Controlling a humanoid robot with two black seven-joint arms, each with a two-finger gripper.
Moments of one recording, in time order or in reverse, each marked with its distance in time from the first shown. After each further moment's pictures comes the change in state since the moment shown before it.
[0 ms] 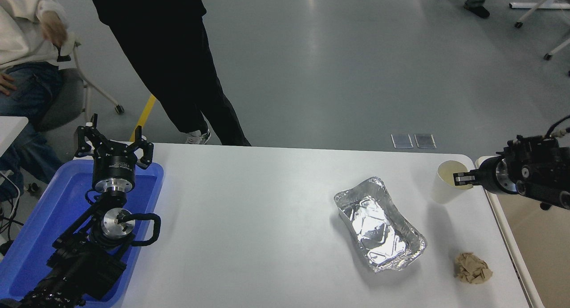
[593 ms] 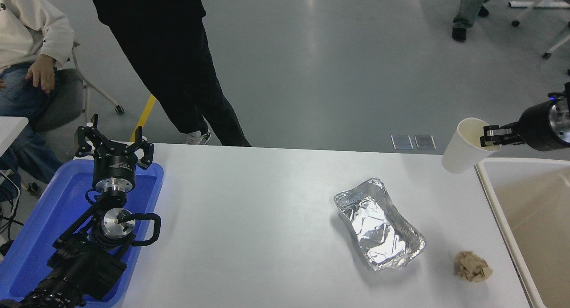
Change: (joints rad) left arm 0.000 0.000 0.000 0.000 0.000 0.000 0.000; right arm 0.523 -0.257 -0.043 0.311 0.002 0.341 -0.046
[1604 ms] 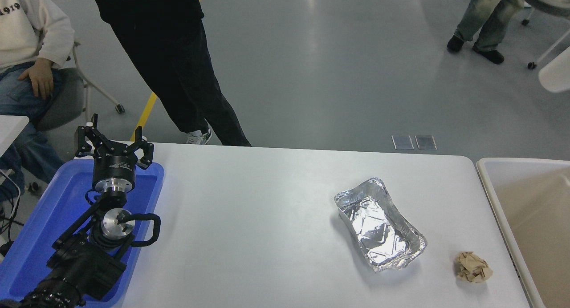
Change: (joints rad) left arm 0.000 0.000 0.000 0.000 0.000 0.000 0.000; right arm 0.010 -0.209 -0.017 -0.278 0.414 -0.249 -0.124
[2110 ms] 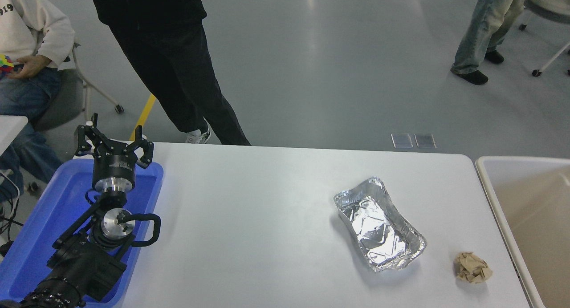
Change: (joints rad) left arm 0.000 0.000 0.000 0.000 0.000 0.000 0.000; right arm -0.626 0.144 0.477 -0.341 0.369 -0.265 0.010
